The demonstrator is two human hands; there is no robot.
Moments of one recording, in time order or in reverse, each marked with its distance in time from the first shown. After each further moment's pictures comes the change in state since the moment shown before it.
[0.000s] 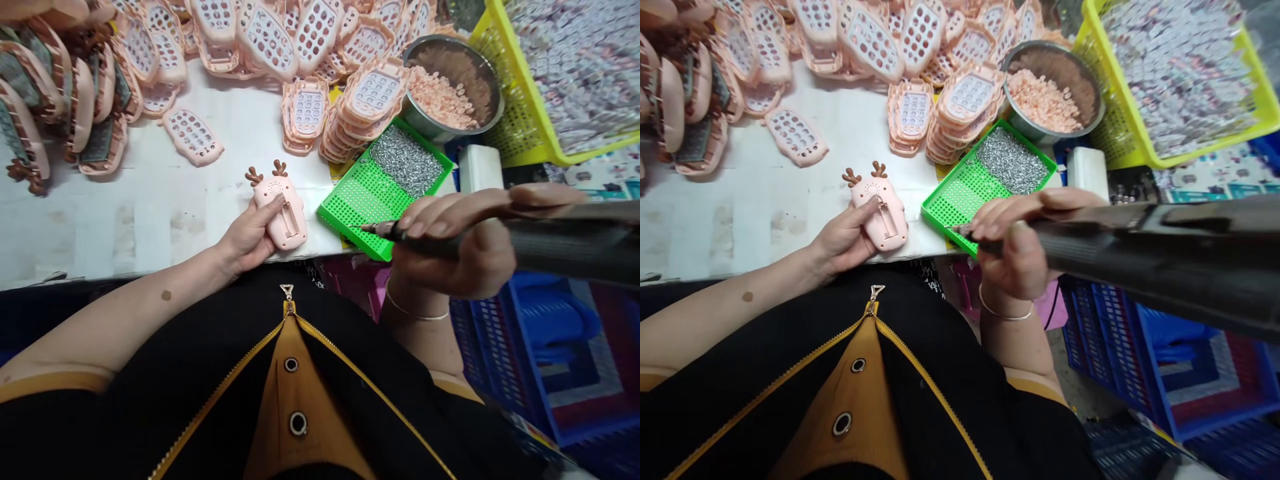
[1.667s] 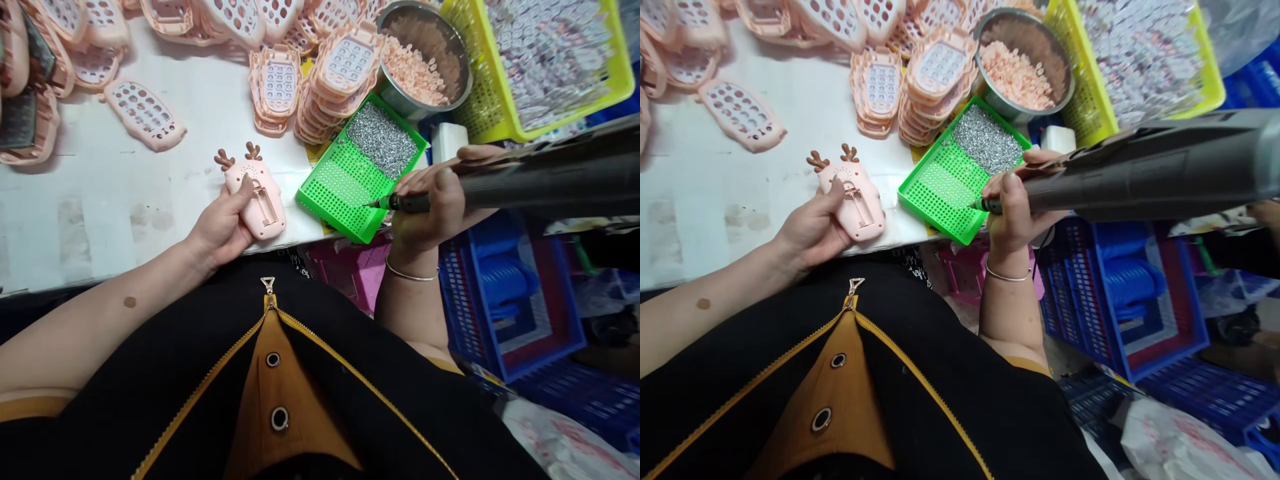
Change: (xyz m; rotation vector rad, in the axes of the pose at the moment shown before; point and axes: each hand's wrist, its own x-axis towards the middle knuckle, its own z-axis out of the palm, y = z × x) left_hand 0.002 0.002 0.003 -0.010 -0.005 0.008; right_hand 0.012 0.034 -0.039 -0.070 0.254 -0.066
